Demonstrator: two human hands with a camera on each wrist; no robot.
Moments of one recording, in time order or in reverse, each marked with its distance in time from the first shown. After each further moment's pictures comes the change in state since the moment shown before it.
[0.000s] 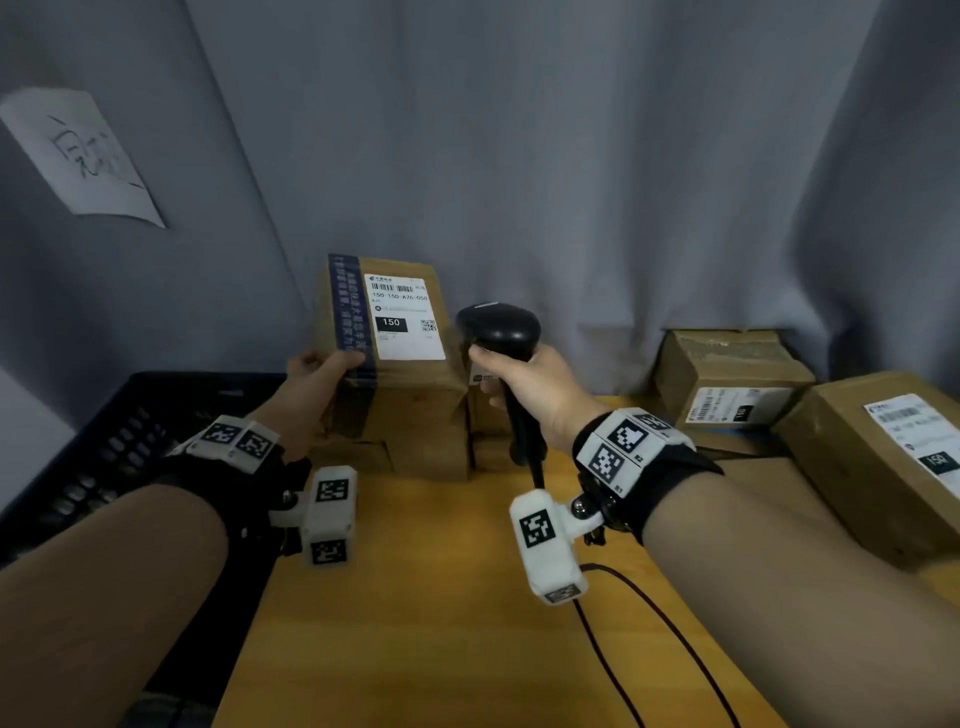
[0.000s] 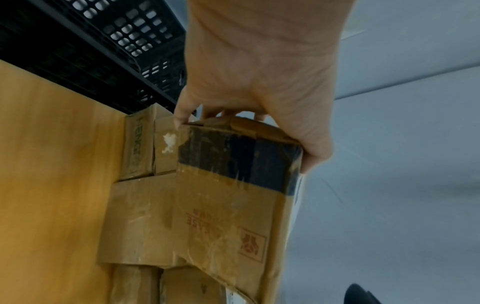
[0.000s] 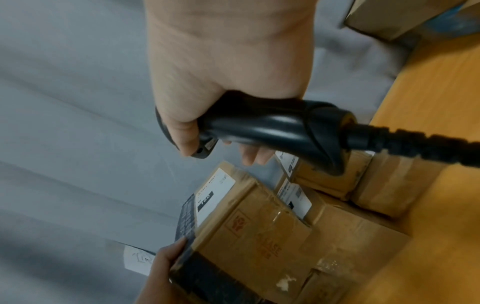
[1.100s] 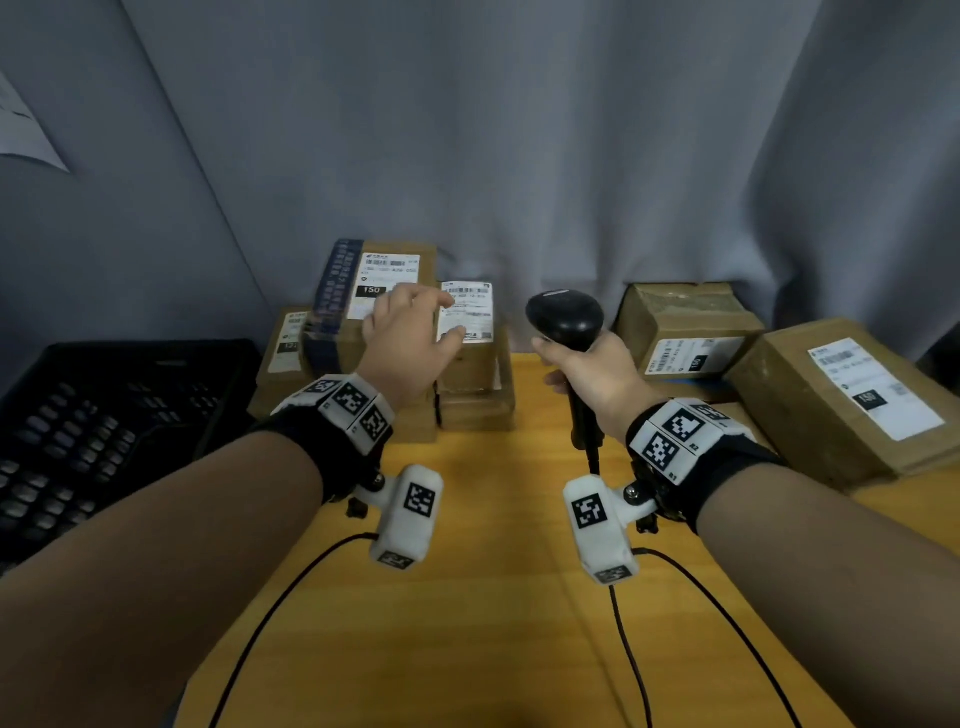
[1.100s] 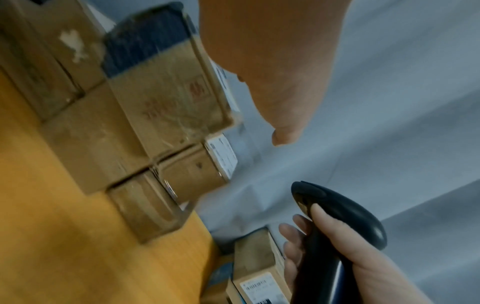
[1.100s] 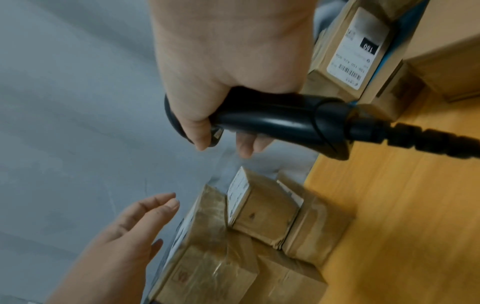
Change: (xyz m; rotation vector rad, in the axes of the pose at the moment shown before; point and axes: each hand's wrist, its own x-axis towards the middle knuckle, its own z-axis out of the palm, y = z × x) left_hand -0.026 -0.001 0.111 0.920 -0.009 0.787; right_hand -0.021 0.032 -0.071 -0.167 0.309 0.026
